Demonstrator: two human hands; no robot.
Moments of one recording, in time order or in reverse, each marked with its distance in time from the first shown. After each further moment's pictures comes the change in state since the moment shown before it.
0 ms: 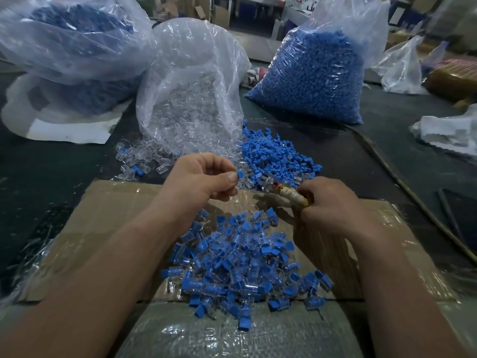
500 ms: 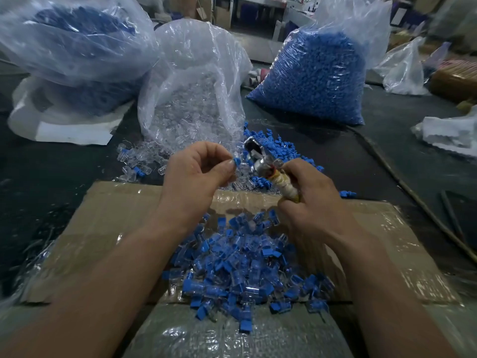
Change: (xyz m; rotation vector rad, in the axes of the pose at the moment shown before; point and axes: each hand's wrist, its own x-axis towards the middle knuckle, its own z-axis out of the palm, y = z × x) left_hand 0.000 -0.002 0.004 0.111 0.167 0.265; right_hand -0.014 -0.030 0.007 0.380 0.247 -0.231
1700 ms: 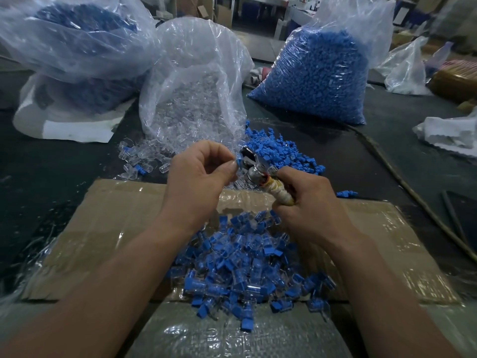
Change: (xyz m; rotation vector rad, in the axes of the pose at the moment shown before) left_hand -0.005 0.004 0.003 0.111 0.037 0.030; right_hand 0.001 -0.004 0.006 -0.052 0.006 -0.071
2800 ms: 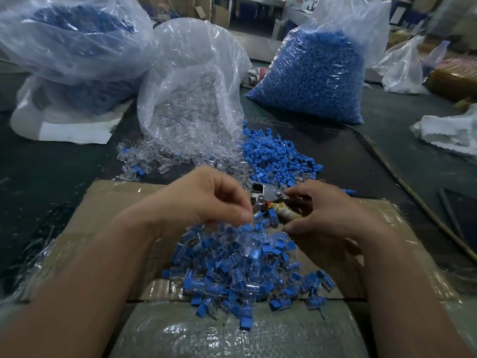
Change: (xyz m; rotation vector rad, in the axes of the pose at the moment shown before) left_hand 0.006 0.006 -0.026 0.019 -0.790 -0.311; right_hand 0.005 0.043 -0.020 -0.044 -0.406 0.280
